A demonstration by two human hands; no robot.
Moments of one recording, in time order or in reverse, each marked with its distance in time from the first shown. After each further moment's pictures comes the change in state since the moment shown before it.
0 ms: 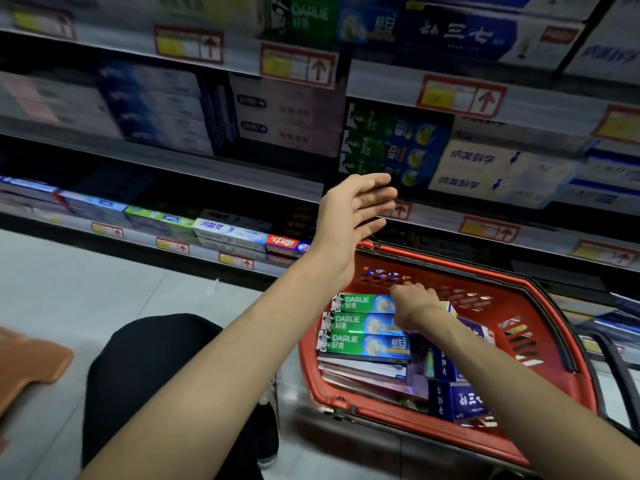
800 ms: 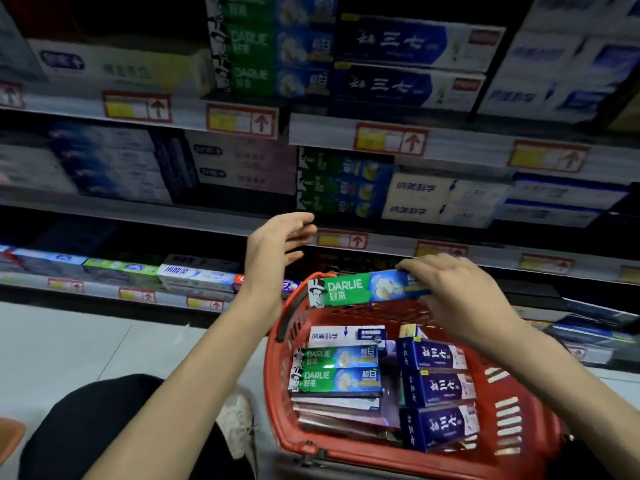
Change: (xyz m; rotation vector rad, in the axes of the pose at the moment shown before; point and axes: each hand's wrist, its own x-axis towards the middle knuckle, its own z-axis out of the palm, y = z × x) left_hand 0.012 0.006 -0.013 0.232 0.143 0.135; right_hand -0.120 0.095 -0.094 0.096 0.737 -0.263
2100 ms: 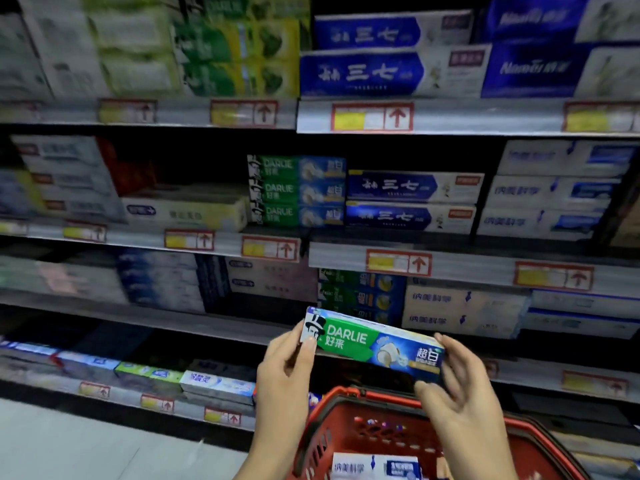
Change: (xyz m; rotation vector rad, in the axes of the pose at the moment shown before) left_hand -0.010 0.000 0.000 0.195 0.158 0.300; right_hand 0.016 -0.066 -0.027 1.542 0.483 0.589
